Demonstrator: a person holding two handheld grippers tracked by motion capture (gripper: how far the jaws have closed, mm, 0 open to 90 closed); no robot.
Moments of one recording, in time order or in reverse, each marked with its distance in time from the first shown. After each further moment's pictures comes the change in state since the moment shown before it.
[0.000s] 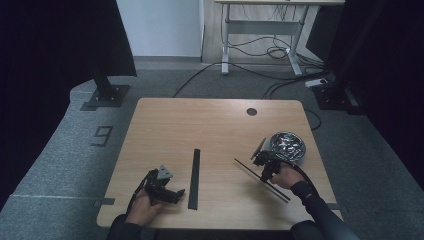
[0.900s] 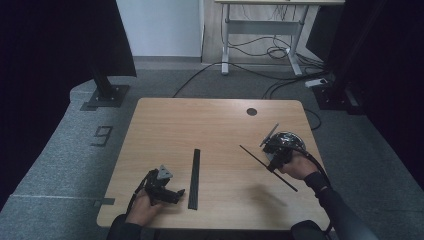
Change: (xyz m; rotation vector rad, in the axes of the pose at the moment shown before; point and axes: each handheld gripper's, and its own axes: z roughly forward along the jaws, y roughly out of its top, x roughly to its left) left arm 0.000 0.000 0.000 -0.001 0.001 0.000; right arm -0.012 -0.008 -0.066 -0.077 -0.003 0.014
